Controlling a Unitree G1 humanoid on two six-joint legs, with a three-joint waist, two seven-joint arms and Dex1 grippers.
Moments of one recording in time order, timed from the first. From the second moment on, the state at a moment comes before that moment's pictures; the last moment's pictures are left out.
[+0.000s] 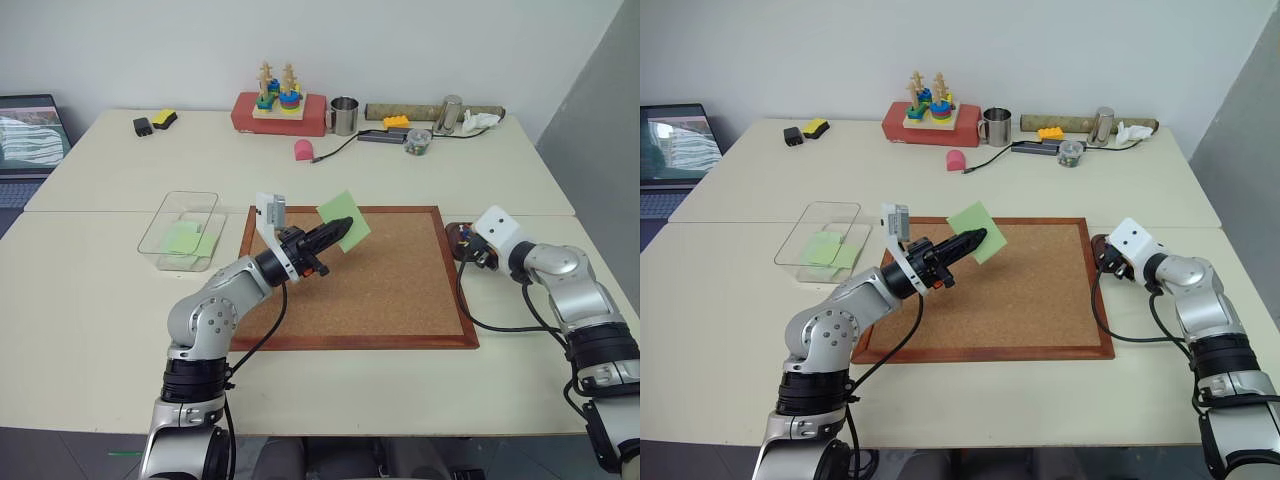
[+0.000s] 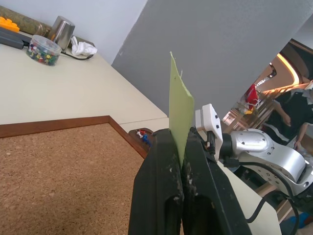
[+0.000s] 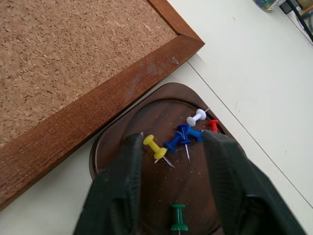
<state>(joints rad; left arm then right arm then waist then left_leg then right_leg) -0.46 0.23 0.09 -0.12 -0.81 0.73 -0.60 -0.57 -0.68 0.09 0.40 -0.10 0.19 0.67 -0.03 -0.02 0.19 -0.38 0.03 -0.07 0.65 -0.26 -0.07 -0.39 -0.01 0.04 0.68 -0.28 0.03</state>
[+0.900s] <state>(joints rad) -0.42 0.67 0.32 -0.11 -0.49 0.53 -0.48 -0.75 -0.60 0.08 -0.21 0.39 0.55 1.02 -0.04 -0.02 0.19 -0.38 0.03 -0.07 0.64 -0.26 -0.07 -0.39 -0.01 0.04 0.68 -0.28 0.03</state>
